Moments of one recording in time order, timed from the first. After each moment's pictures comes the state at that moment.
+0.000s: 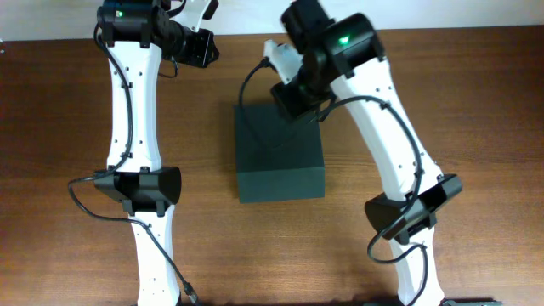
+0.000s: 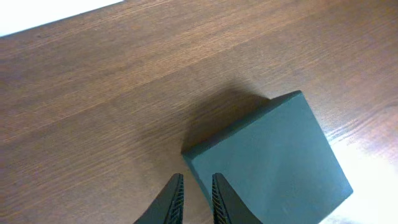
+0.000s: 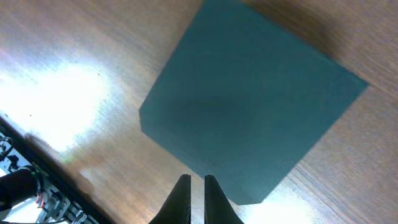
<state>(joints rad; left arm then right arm) -0.09 2.43 2.91 -1.57 0.38 0.22 0.50 2.24 2.65 -1.69 -0.27 -0.08</state>
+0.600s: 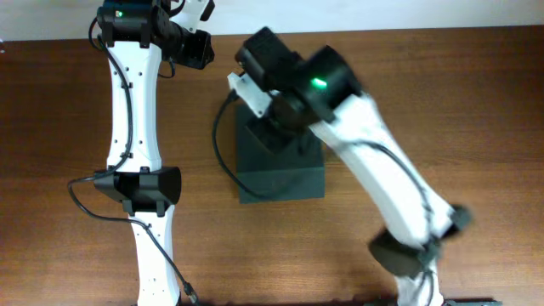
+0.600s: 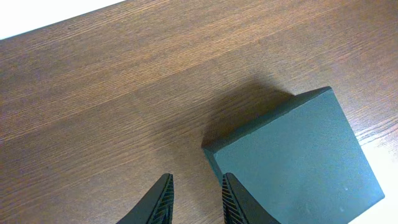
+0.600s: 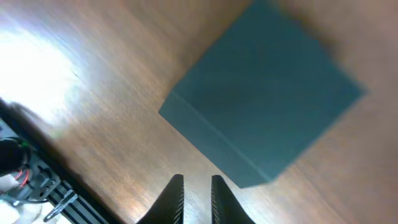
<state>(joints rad) -0.09 2.43 2.91 -1.58 0.30 0.22 0.72 2.05 2.56 -1.69 -0.08 -0.05</state>
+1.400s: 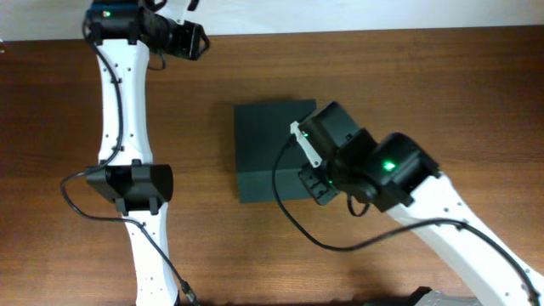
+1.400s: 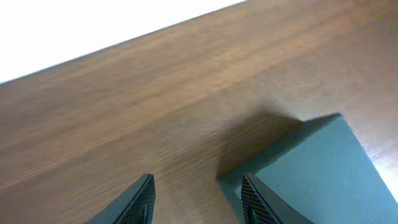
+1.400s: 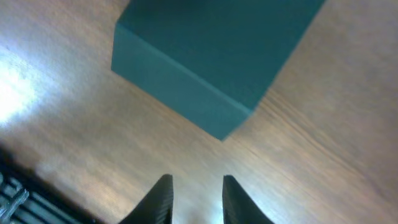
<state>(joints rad) -0.02 2.45 2.83 -1.40 0.42 0.28 0.69 1.45 1.53 -1.24 0.04 0.07</state>
